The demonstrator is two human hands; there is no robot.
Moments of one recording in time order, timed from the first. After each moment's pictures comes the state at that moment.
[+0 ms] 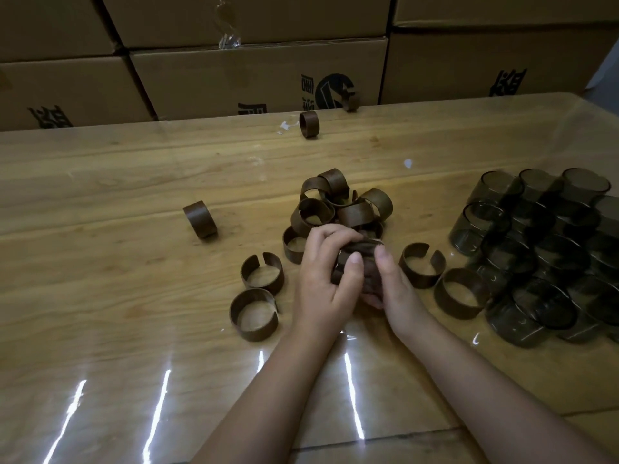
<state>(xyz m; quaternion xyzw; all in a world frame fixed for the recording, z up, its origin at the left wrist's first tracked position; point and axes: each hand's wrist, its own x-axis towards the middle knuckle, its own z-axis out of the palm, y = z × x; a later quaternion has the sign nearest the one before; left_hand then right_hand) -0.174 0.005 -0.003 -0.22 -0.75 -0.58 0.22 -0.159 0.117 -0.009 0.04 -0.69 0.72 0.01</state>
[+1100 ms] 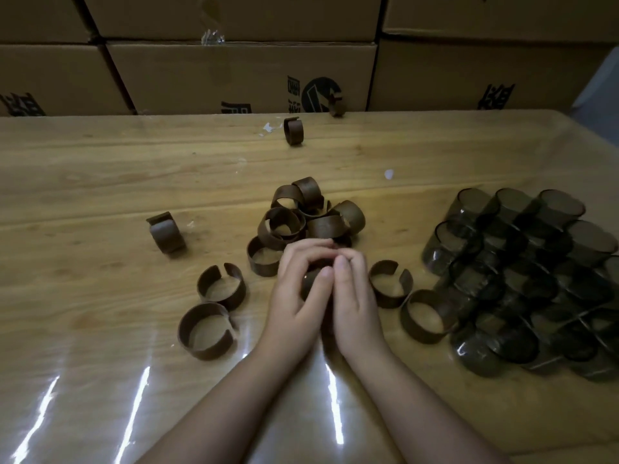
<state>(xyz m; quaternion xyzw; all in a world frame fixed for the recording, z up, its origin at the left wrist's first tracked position) -0.174 0.020 -0.001 -0.21 -0.74 -0.61 0.17 -0.165 0.113 -0.015 -0.02 -0.75 0.64 0.16</state>
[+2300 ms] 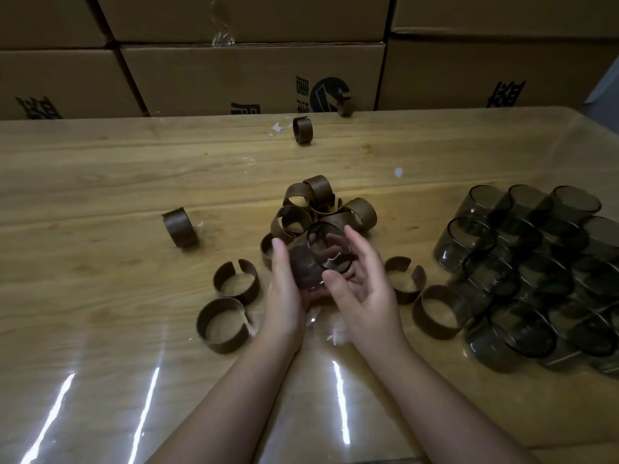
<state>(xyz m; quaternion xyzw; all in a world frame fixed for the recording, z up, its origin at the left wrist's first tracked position) -0.188 0.010 -0.009 -0.01 -0.56 -0.83 -0.05 -0.156 0.113 -0.010 0.07 -0.70 0.70 0.15</state>
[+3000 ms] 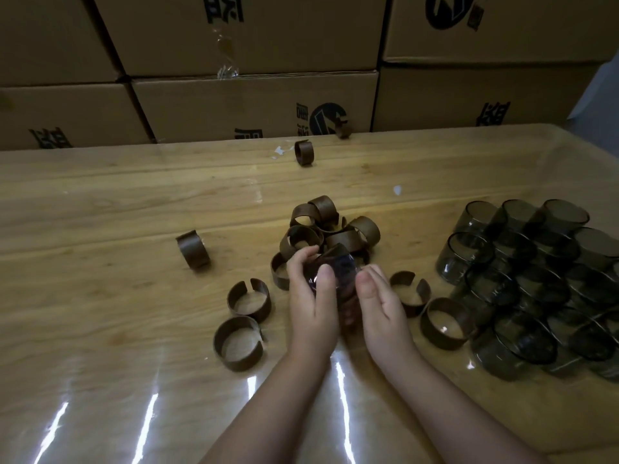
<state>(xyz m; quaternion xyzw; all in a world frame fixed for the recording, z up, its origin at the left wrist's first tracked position) -0.180 0.019 -0.007 -0.07 -0.71 -0.68 0.18 -0.161 0.112 -0.009 0.05 -0.73 0.67 0.16</state>
